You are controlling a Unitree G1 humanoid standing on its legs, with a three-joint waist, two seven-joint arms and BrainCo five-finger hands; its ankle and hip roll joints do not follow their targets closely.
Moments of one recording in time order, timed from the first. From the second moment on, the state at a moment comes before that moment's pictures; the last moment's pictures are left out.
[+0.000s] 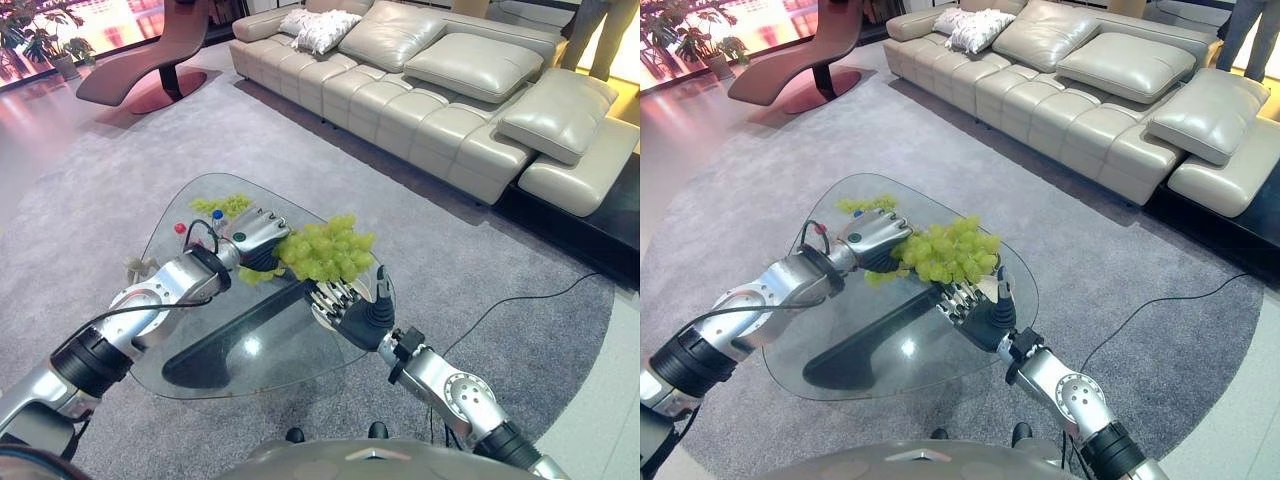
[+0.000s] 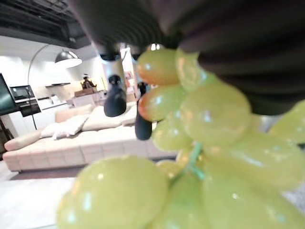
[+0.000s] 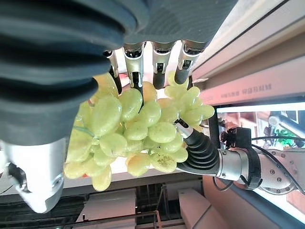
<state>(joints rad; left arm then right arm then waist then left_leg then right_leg) -0.36 0.90 -0.53 -0.17 0.81 -0.09 -0.09 0.04 -0.33 0.48 0.03 1.81 0.35 0.17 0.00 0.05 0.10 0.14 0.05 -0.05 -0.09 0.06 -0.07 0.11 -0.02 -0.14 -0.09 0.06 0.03</state>
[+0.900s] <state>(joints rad) -0.36 0.91 -0.50 -0.26 0.75 -0.25 -0.19 0.04 -0.31 0.48 0.03 1.84 0.34 0.18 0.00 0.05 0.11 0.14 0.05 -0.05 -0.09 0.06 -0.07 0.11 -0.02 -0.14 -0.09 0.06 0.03</state>
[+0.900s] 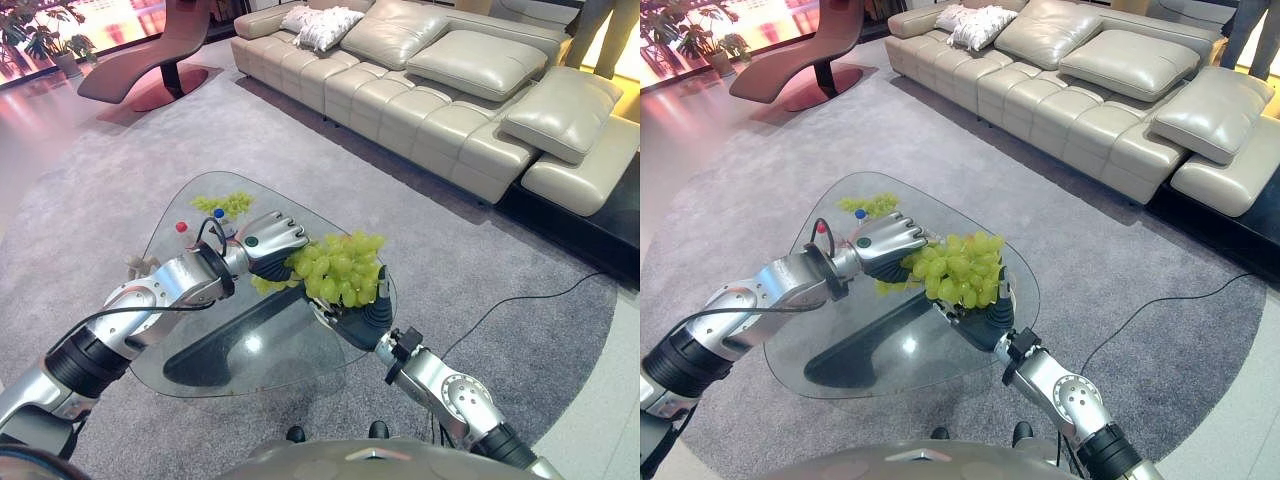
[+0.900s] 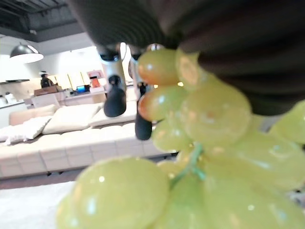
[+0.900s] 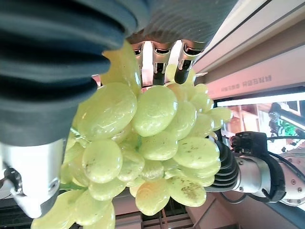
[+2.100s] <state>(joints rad) -0.36 0.96 -0.55 -0.33 0.71 -0.33 -0.27 0.03 -0.38 0.51 0.03 1.91 0.26 0.17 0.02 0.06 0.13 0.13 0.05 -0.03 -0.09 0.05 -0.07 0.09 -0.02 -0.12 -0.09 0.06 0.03</state>
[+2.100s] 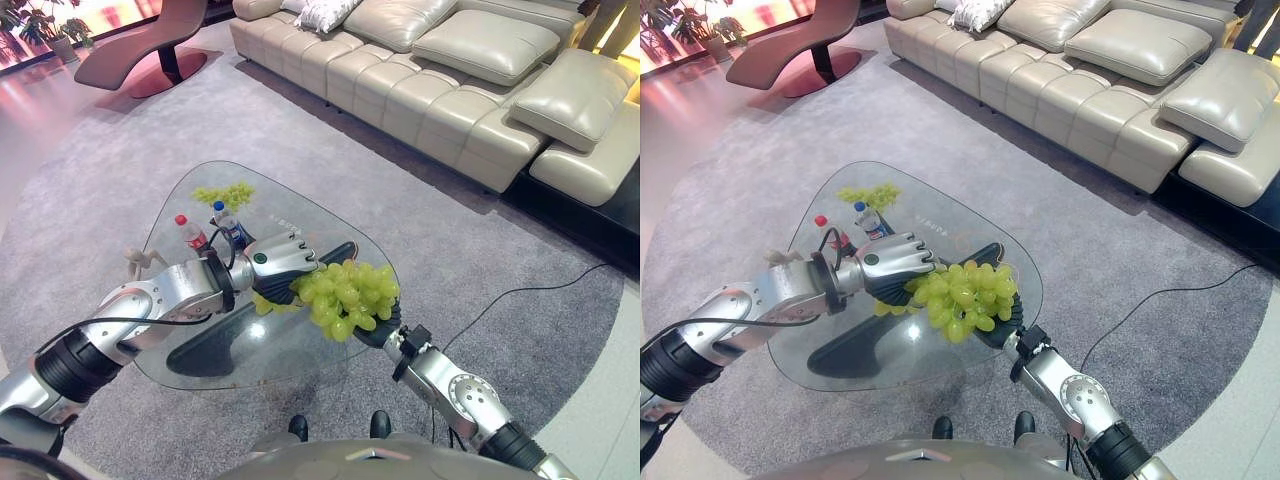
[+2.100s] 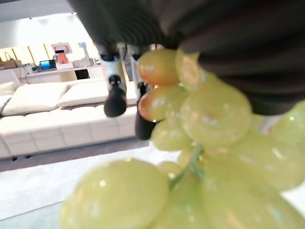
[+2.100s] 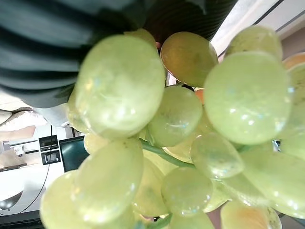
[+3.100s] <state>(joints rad) -0.36 0.95 -0.55 -0.32 0.75 -0.32 -0.25 0.04 -0.38 0.48 0.03 1.86 0.28 0.18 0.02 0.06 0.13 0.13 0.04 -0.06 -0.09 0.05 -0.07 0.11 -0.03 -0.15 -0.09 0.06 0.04</state>
